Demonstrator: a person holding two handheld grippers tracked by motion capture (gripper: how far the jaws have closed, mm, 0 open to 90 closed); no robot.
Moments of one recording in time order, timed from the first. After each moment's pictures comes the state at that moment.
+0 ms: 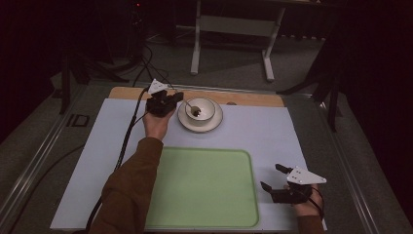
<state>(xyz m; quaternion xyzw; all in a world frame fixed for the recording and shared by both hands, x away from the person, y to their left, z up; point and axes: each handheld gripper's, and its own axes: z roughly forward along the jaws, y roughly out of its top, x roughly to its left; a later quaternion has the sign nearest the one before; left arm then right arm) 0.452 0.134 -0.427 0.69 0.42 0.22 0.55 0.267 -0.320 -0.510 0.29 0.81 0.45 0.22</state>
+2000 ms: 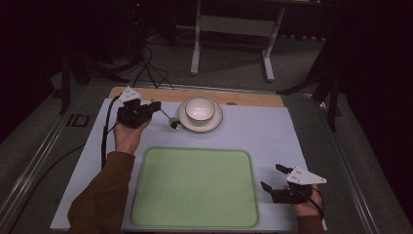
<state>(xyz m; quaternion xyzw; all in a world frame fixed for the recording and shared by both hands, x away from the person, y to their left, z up) 0.389 0.195 -0.409 0.71 0.43 0.22 0.52 0.267 -0.320 -0.510 0.29 0.81 0.45 0.23</state>
